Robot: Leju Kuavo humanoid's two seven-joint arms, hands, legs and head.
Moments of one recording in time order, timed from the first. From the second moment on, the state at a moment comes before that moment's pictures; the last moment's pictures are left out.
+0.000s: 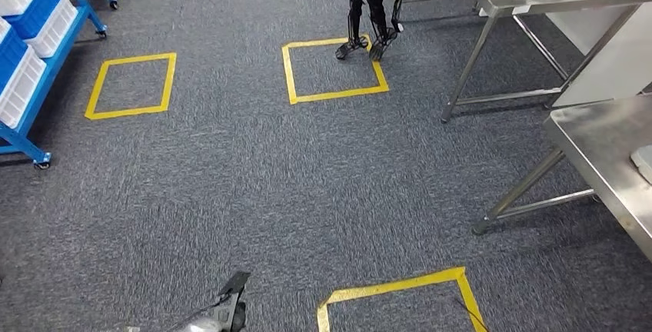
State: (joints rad) left arm -0.34 0.04 -1.12 -0.20 1.10 0.56 0.10; right arm -0.13 0.00 0.65 -0.19 0.04 -0.04 0.24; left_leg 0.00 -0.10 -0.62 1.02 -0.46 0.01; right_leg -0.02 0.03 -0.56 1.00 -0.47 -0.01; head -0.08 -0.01
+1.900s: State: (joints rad) left arm -0.37 0.00 -1.18 -0.20 1.01 0.51 0.19; right arm -0.10 -0.01 0.67 -0.19 -0.01 -0.03 0.26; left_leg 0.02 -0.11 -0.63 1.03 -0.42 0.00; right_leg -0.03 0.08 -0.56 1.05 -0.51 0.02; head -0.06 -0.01
